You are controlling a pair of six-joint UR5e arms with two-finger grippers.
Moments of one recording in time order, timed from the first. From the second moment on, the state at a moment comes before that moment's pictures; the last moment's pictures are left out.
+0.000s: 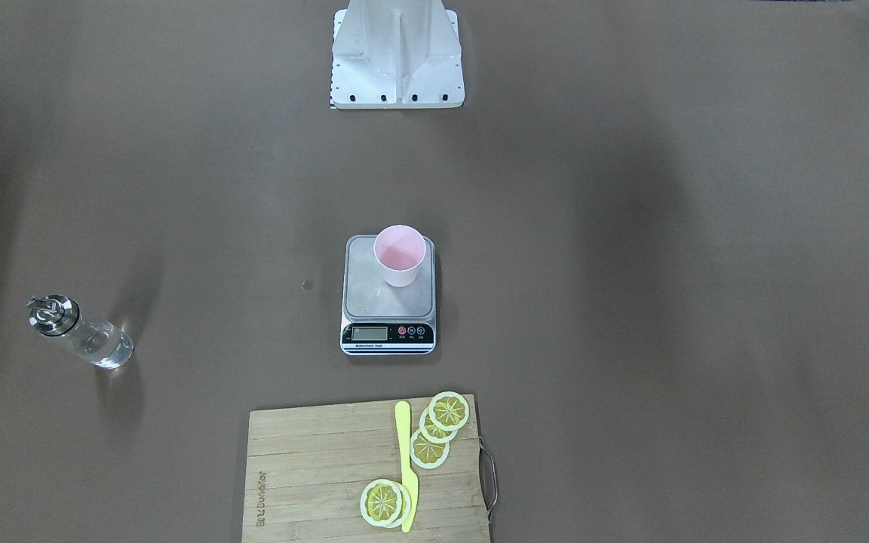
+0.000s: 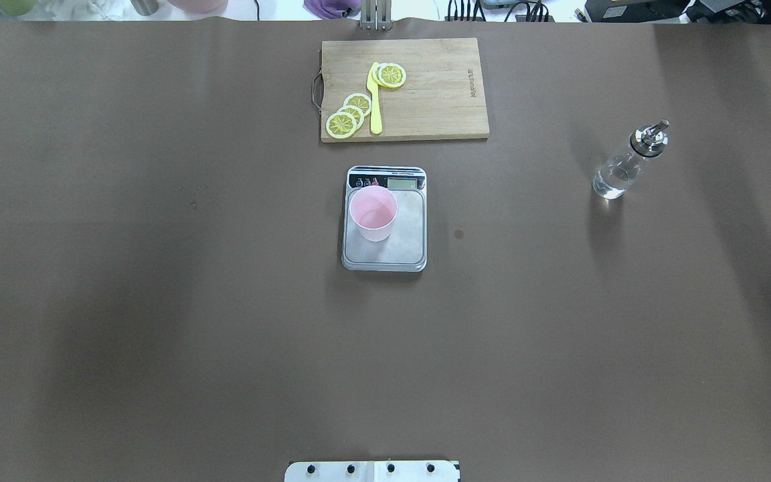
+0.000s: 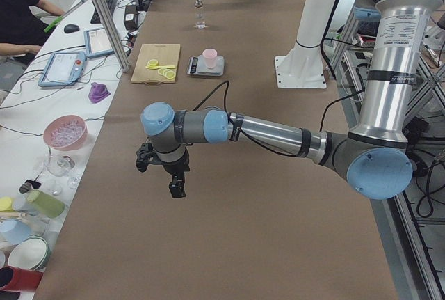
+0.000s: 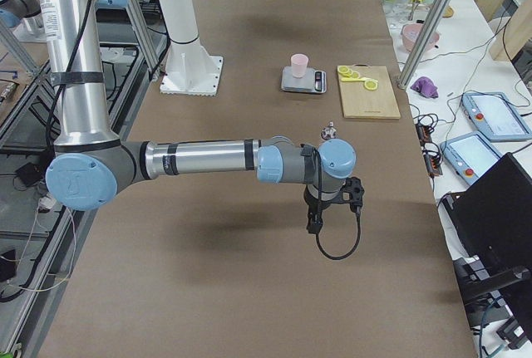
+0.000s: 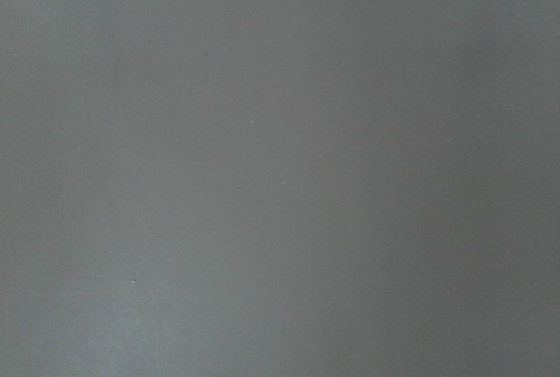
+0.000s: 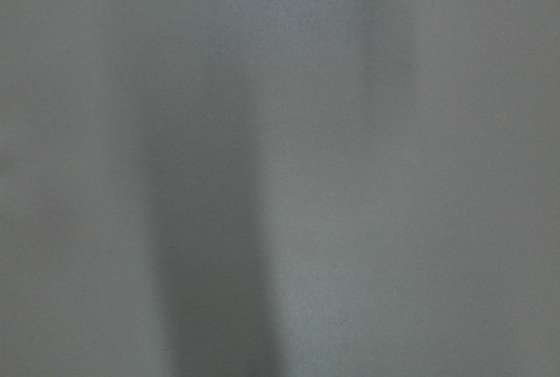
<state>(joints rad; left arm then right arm) -1.55 -1.67 -1.67 -1.31 -2.29 0.03 1.51 -1.49 1.58 -1.66 2.39 0.06</state>
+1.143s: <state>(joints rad) -1.59 -1.63 -1.67 -1.31 -2.29 0.04 1.51 -1.43 1.56 -1.67 2.41 0.06</state>
